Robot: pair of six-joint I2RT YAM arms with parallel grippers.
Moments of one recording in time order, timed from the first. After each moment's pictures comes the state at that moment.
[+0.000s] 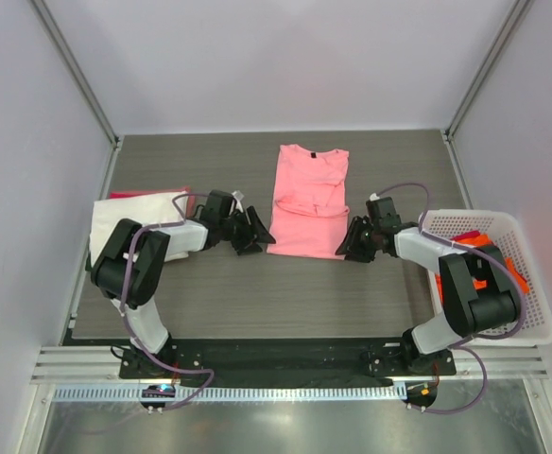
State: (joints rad) left arm -0.41 1.78 0.88 0.05 0.47 -0.84; right arm 0.25 1.50 0.72 -0.24 -0.22 0.63
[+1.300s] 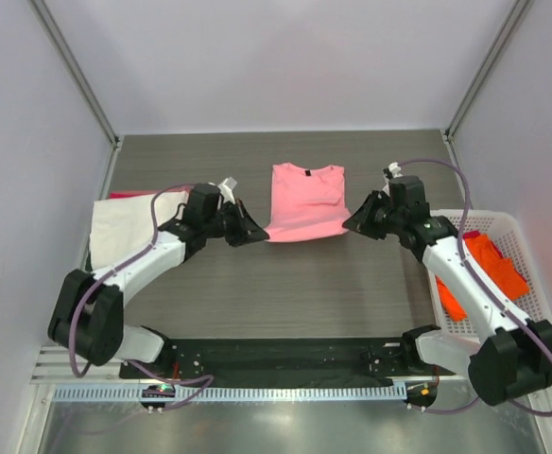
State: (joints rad) left arm -0.45 1.42 0.85 -0.09 0.49 -0.86; right arm 0.26 1.16 0.91 -0.46 -0.25 0.65
